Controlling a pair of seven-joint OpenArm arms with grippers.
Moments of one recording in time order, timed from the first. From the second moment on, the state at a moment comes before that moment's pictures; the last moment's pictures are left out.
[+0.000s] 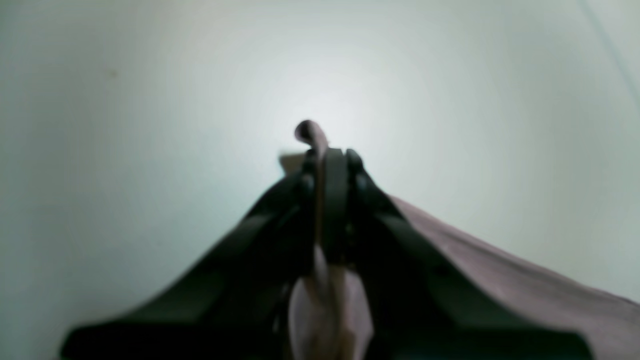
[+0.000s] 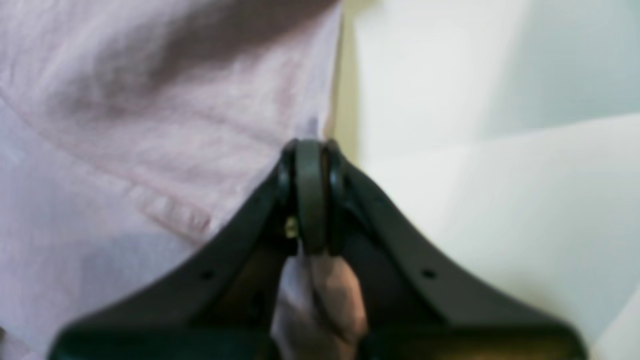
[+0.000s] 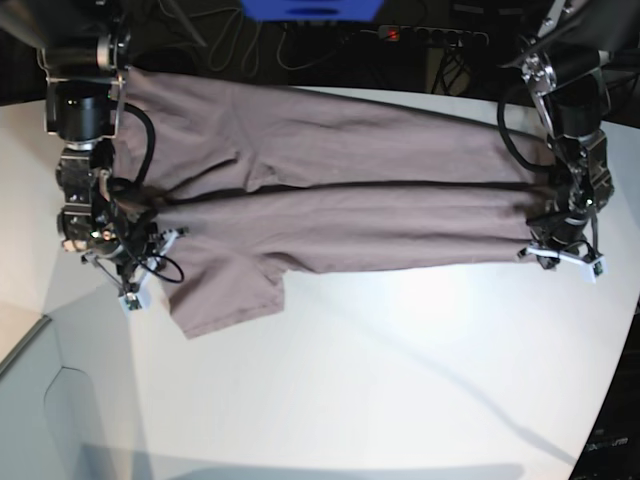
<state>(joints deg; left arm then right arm) -16.4 -15.4 -27.6 36.8 -13.2 -18.1 8.3 13.1 11.9 8.3 56.6 -1.5 25.6 -31.5</state>
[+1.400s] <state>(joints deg) -16.4 -16.1 -27.6 36.8 -13.2 -18.3 9.0 10.7 10.6 8.4 63.3 -1.6 25.6 -32.0</state>
